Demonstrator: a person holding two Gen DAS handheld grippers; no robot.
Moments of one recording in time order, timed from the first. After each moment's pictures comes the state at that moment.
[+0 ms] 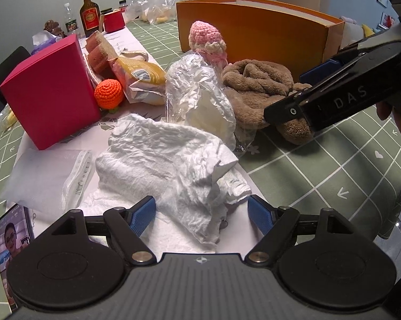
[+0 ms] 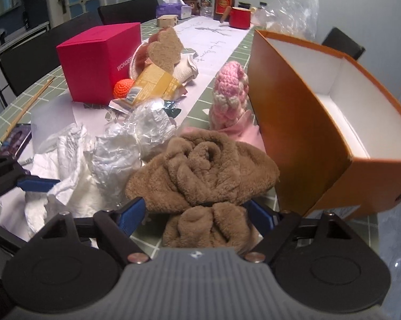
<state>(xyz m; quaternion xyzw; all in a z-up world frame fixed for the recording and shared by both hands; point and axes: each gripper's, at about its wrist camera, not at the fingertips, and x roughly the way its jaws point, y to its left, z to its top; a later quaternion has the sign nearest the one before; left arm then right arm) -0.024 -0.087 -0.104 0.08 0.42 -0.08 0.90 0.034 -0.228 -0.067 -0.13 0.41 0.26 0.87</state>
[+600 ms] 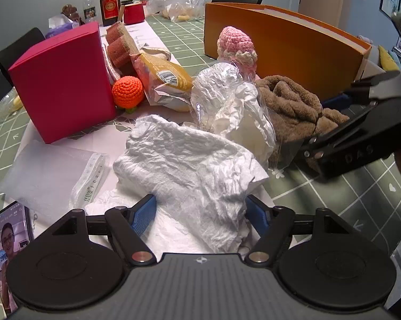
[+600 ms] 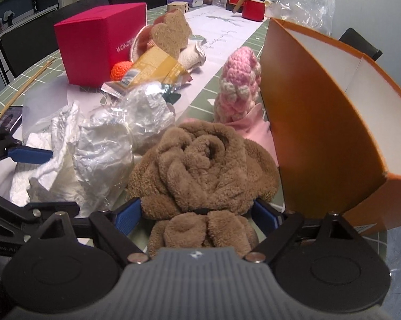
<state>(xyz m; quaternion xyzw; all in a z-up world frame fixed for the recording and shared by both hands) 0.000 -0.068 -0.102 0.03 0.42 -0.06 0.90 0.056 -0.217 -0.090 -0.15 0.42 0.27 0.85</state>
